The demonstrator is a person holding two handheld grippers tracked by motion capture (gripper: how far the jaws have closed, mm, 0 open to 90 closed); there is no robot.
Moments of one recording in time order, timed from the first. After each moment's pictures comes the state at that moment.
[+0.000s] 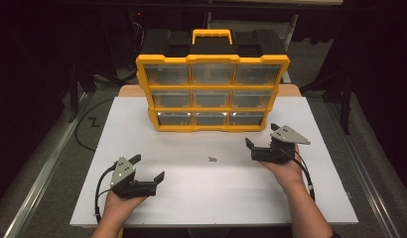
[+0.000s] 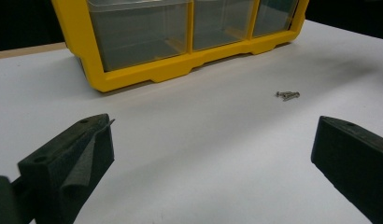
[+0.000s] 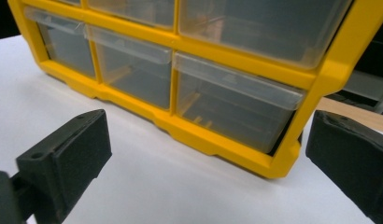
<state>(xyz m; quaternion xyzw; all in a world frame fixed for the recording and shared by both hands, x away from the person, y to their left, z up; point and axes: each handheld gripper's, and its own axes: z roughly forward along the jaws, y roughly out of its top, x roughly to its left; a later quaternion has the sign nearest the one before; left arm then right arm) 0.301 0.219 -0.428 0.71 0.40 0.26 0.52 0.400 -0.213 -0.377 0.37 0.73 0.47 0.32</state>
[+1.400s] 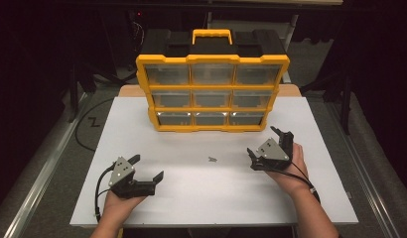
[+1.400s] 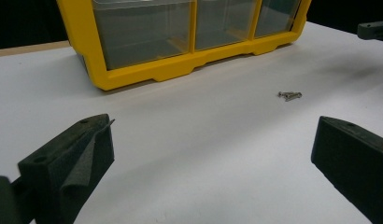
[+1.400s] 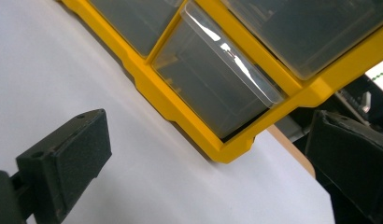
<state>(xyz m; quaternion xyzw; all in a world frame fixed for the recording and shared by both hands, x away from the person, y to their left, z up) 0.301 0.222 -0.431 0.70 0.40 0.26 0.52 0.386 -0.202 -0.397 0.22 0.79 0.32 0.48</state>
